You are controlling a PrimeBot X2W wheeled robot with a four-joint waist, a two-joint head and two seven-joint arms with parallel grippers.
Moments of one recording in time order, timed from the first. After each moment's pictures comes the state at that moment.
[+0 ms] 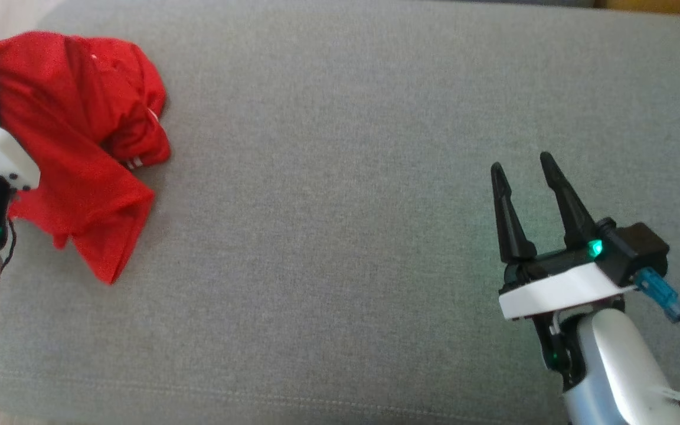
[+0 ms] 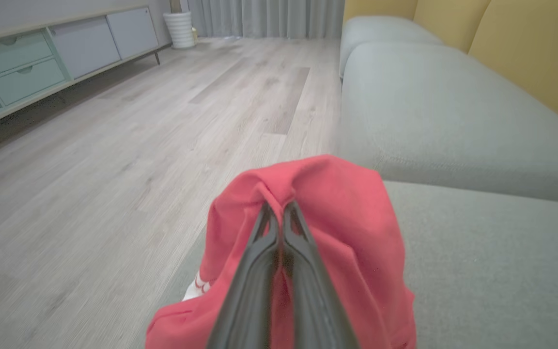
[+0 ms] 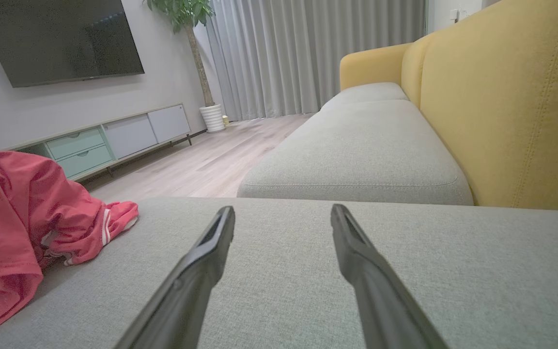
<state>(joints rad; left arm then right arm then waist) -0.85 0.40 -0.21 1.02 -0.40 -0.13 -0.18 -0.19 -0.05 0.16 0.13 0.17 0.13 -0.16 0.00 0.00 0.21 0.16</state>
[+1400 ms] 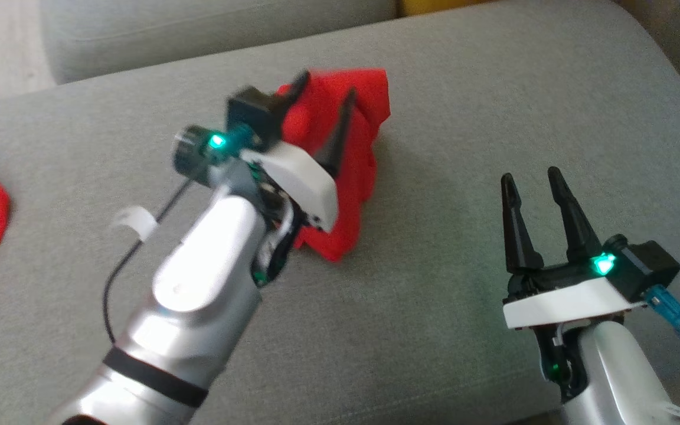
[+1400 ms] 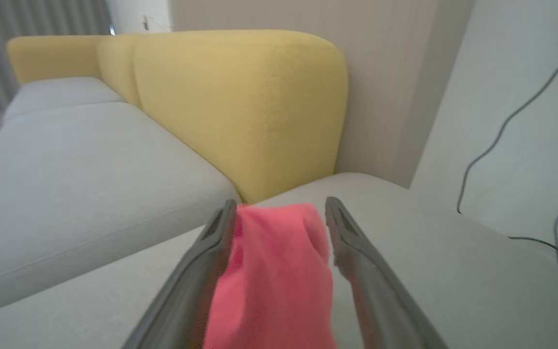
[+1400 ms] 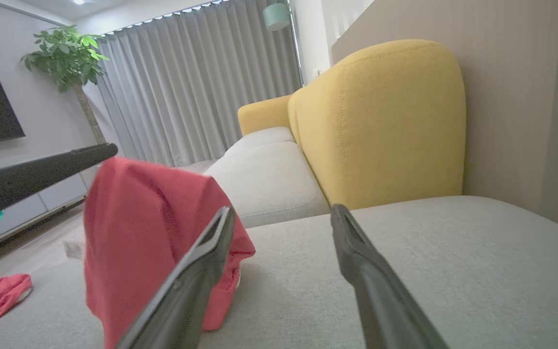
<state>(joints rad) -0.70 0.04 -0.63 0.49 -0.40 0.07 -0.08 -0.16 -0.05 0.16 0.16 0.26 0.13 -0.23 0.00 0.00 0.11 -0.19</state>
